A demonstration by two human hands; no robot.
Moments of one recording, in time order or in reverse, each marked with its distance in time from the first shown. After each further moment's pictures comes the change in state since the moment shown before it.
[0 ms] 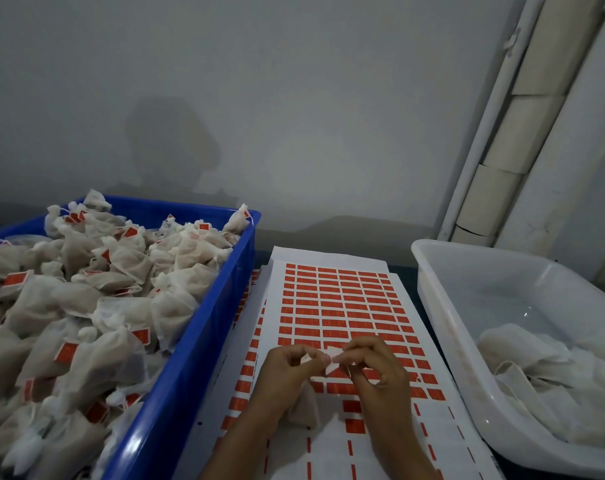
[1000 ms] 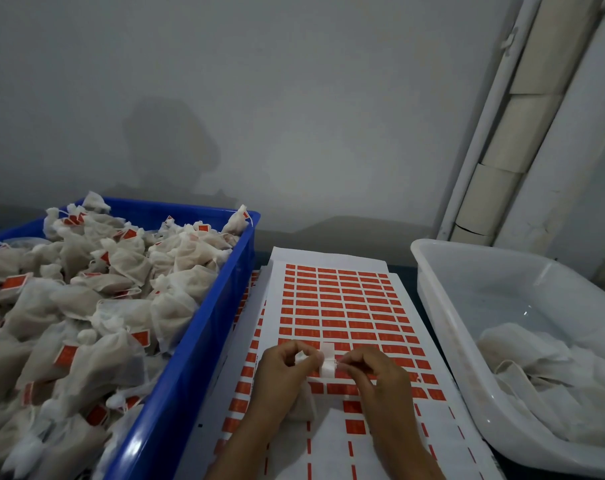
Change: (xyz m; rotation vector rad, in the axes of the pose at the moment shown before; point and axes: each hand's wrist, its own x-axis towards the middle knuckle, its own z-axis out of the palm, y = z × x) left_hand 0.004 -0.011 0.000 0.062 0.117 0.050; right_hand 0.004 -0.006 -0.005 -0.126 -0.058 0.073
